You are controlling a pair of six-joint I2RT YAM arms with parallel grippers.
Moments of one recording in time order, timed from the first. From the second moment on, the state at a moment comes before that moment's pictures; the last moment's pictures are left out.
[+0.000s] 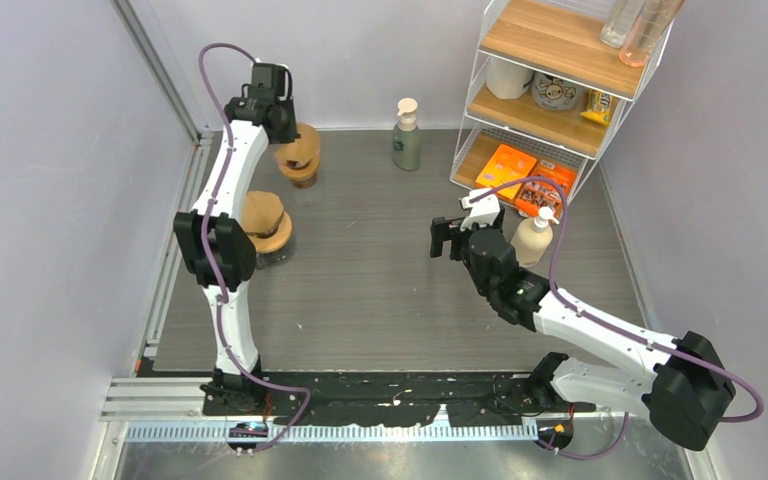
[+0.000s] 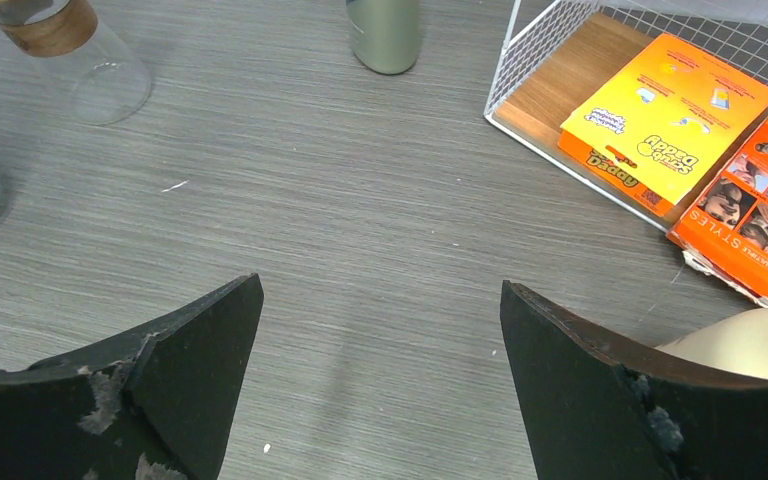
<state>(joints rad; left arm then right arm) -0.16 2.09 2.21 -0.88 -0.15 -0.18 0.77 1.05 0.62 0.20 0.54 0.17</state>
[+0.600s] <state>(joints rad) -0.16 2.12 2.21 -0.90 -0.15 -0.18 0.76 1.06 0.63 0.19 0.53 0.17</state>
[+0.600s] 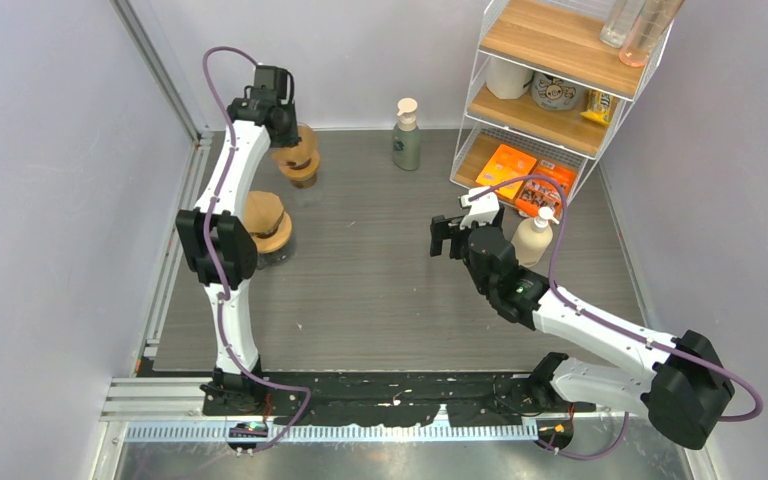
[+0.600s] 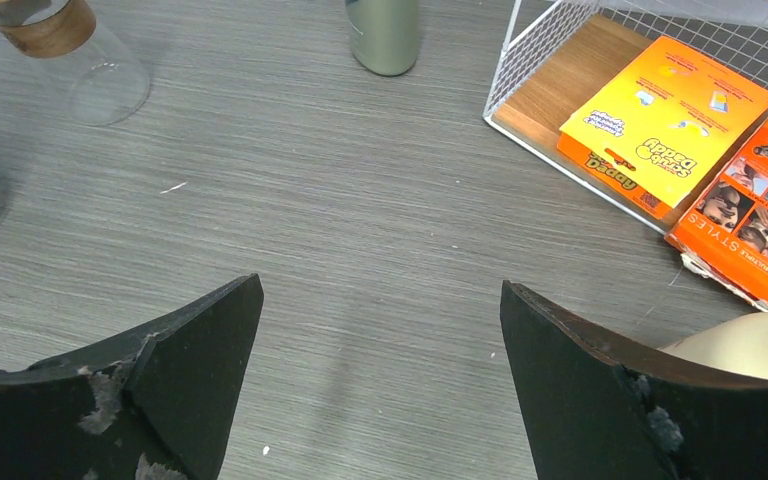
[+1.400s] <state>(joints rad) -0.16 2.03 2.24 -0.91 -0.18 -0.19 0.76 1.06 0.63 0.19 0.51 0.17</state>
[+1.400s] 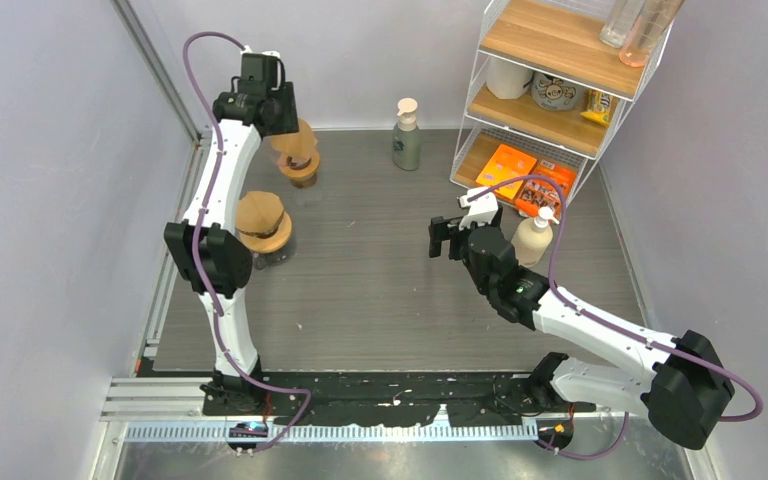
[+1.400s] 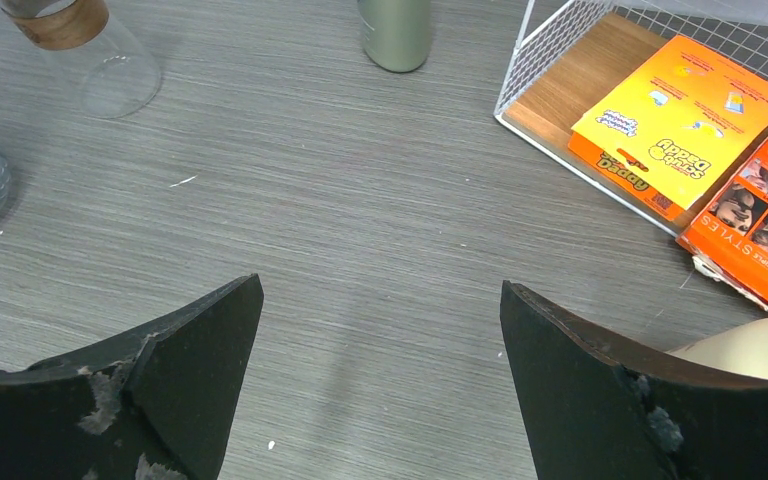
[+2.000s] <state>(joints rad) -0.21 1.96 2.25 -0.91 -0.22 -0.20 0.76 1.06 0.63 0.19 0.50 0.17</state>
